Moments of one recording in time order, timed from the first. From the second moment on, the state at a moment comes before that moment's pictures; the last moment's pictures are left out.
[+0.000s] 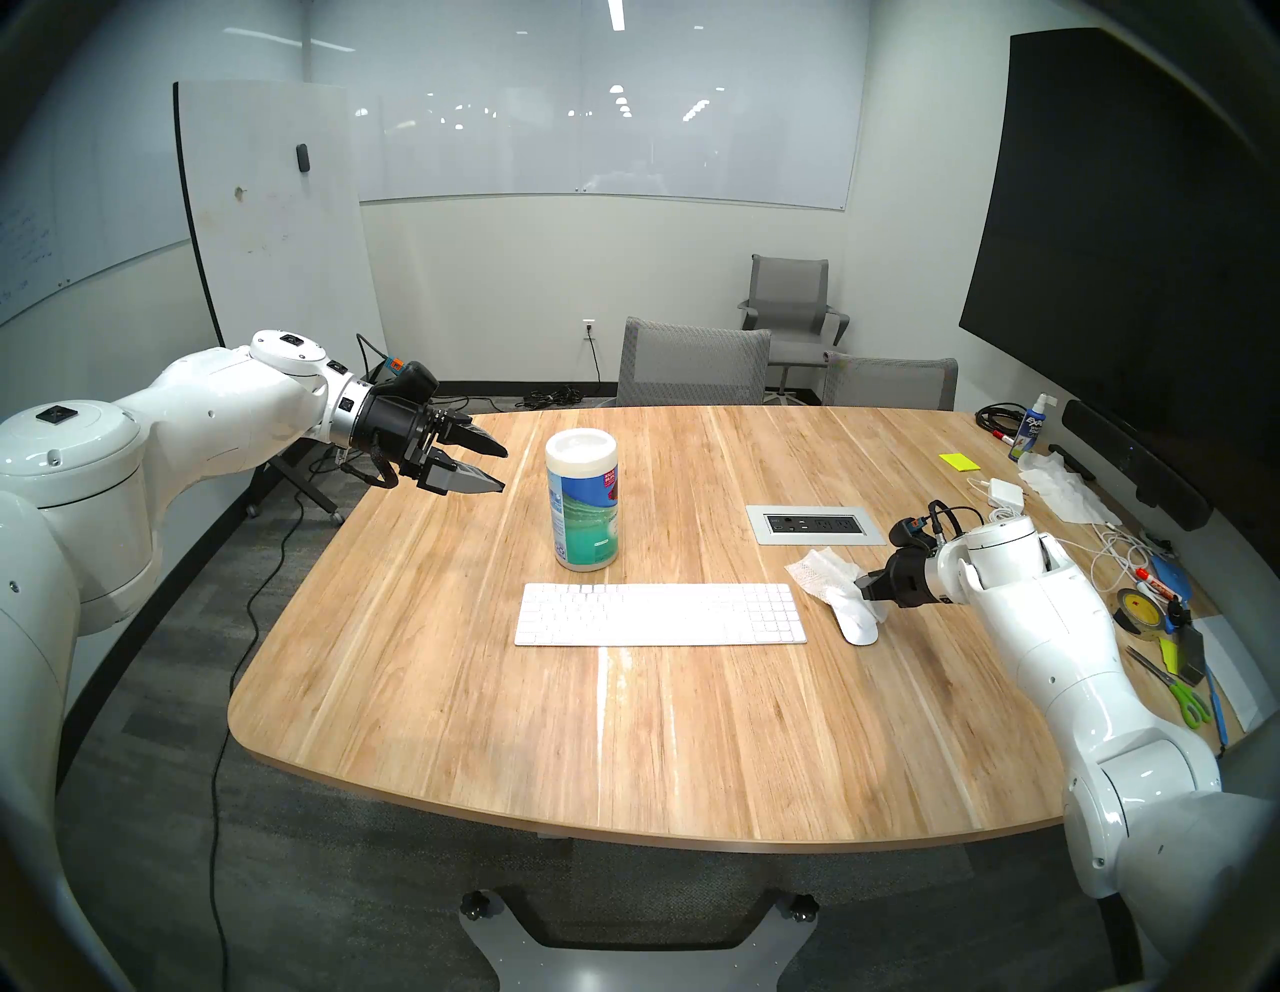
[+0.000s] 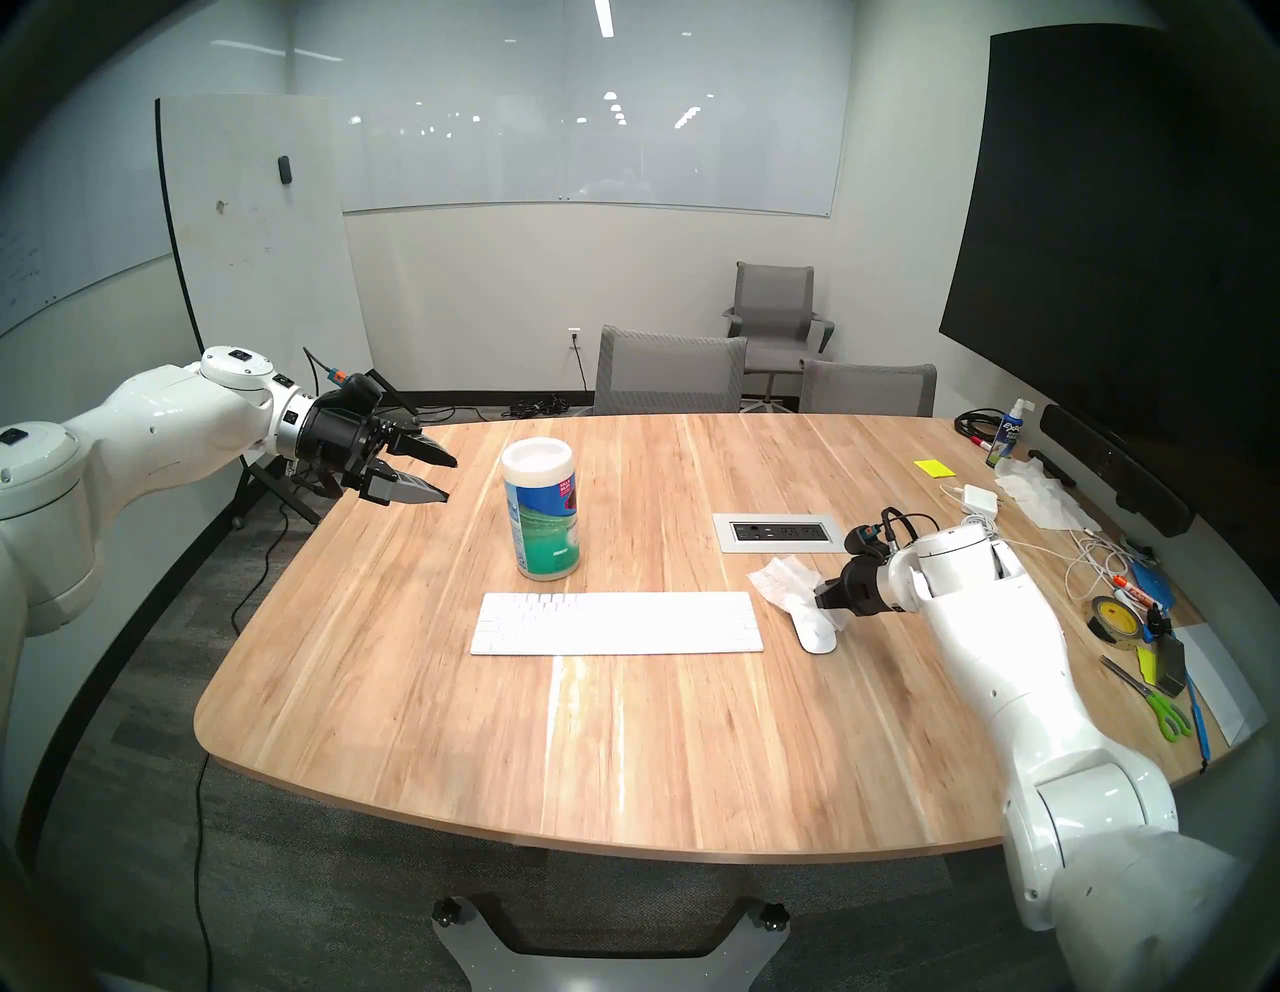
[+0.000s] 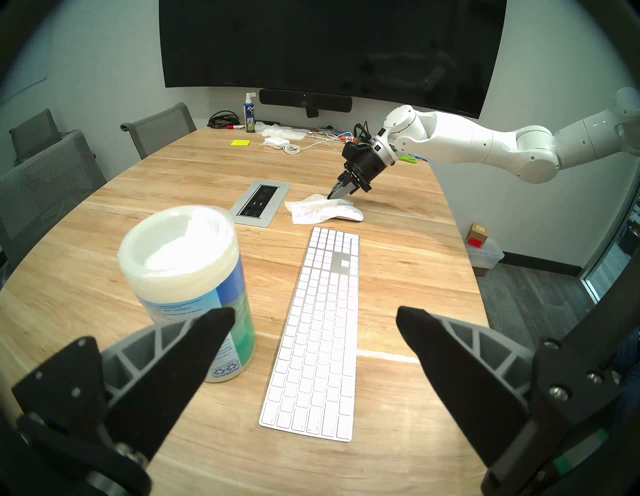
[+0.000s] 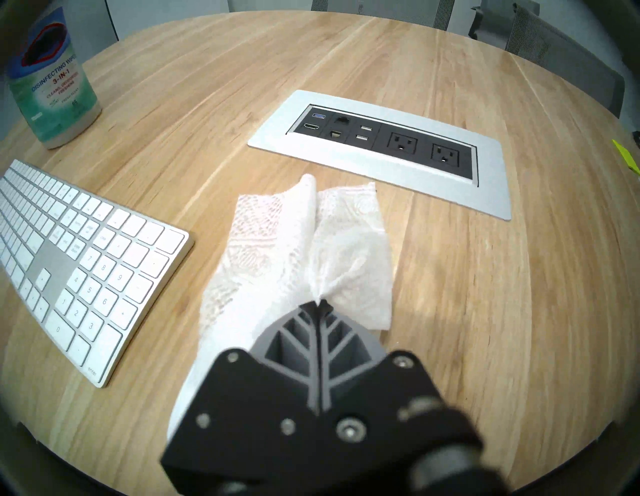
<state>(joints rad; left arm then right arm) 0.04 -0.94 0.28 -0.49 -1.33 -0.07 -1.48 -0.97 -1.04 1.39 -0.96 0.02 0.63 0.73</state>
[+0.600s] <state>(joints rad) 0.04 -0.94 0.28 -0.49 -1.34 -0.07 -1.48 -1.01 -1.04 1.40 -1.00 0.02 0.64 0.74</state>
